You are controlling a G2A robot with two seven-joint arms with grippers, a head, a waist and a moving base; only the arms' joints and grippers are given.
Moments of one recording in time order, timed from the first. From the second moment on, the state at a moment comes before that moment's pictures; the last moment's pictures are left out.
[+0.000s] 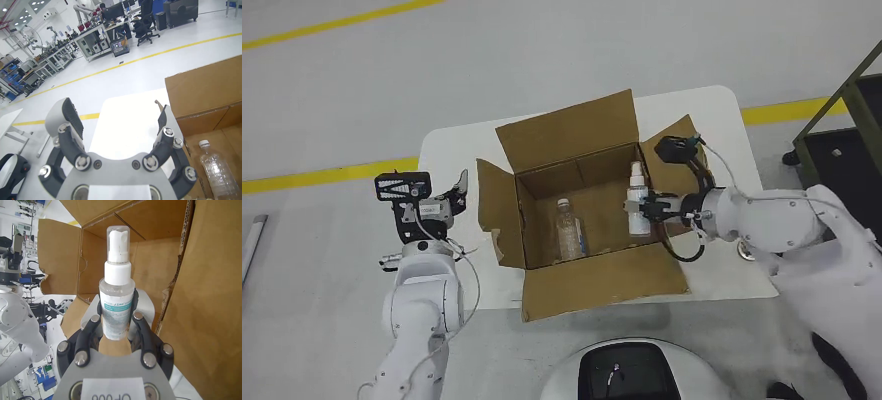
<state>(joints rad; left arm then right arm) 1.21 -1.17 -1.45 -2.03 1.58 0.24 -0.47 -0.88 -1.08 1.18 -1.88 -0.36 0.39 1.08</state>
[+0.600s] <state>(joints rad) 1.21 -1.17 -1.45 -2.03 1.58 0.24 -0.47 -0.58 -1.18 0.83 -1.55 -0.41 0.32 1.01</state>
